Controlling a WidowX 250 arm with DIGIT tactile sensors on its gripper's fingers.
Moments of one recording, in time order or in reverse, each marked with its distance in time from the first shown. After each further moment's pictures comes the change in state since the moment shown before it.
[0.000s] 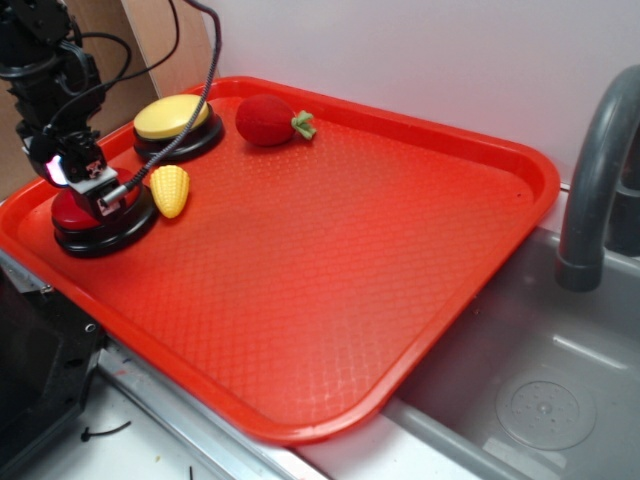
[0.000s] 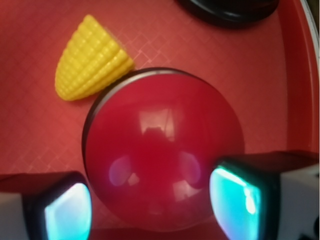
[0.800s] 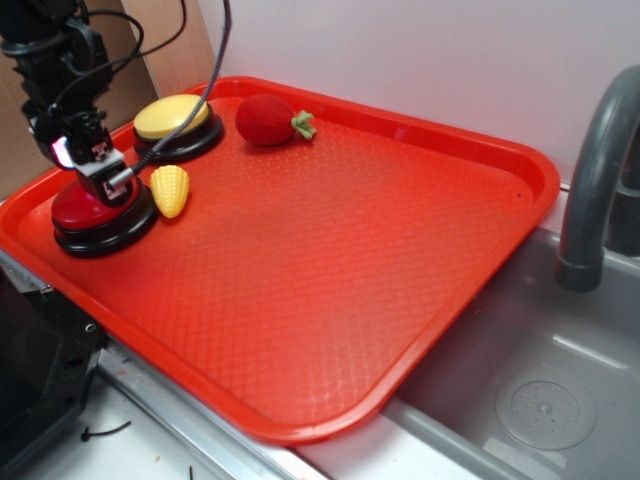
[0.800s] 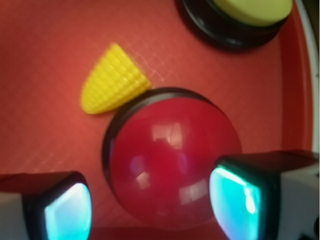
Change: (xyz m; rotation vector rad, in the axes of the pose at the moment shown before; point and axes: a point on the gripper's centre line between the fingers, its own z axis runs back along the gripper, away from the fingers) arm 0.006 -0.003 0.008 0.003 0.000 -0.005
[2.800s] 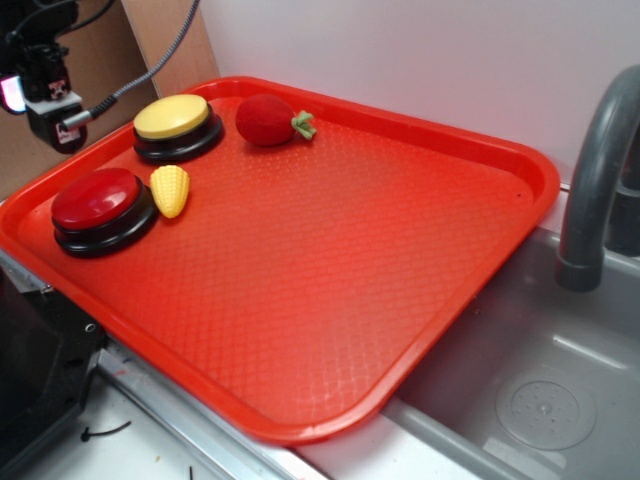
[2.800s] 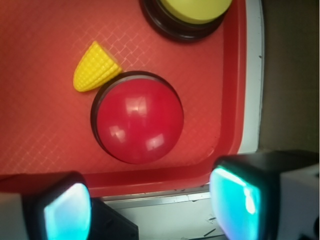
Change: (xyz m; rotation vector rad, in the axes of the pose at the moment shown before) arm -0.010 0.012 0.061 0.085 0.113 0.045
